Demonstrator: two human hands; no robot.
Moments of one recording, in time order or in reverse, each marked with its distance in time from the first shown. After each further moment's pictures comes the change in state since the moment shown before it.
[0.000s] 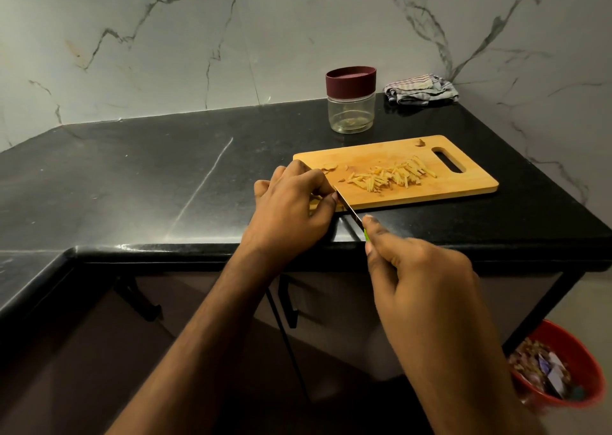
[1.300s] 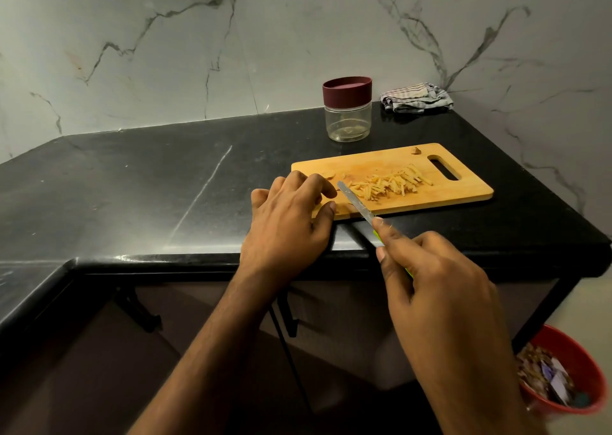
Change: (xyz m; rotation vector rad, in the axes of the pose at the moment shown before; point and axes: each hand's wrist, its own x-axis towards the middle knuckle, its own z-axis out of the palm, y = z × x) left_hand -0.007 0.000 0.005 0.159 0.072 0.056; right_hand -0.003 0.006 -0.010 -0.059 -0.013 0.063
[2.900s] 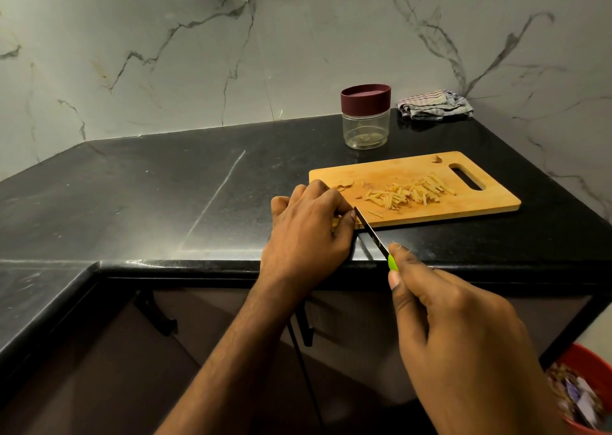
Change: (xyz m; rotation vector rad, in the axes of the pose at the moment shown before) left_hand 0.000 0.003 -0.003 -0.044 -0.007 -0.029; right_hand -0.009 -0.017 -0.007 0.057 -0.031 -0.057
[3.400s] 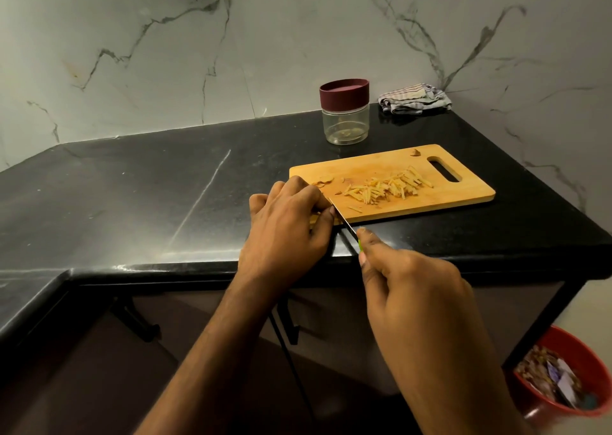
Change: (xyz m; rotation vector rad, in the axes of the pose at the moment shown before) left_hand 0.002 -0.002 0.002 0.006 0.016 0.030; right_hand 0.016 0.007 0.016 -0.062 -0.010 0.046
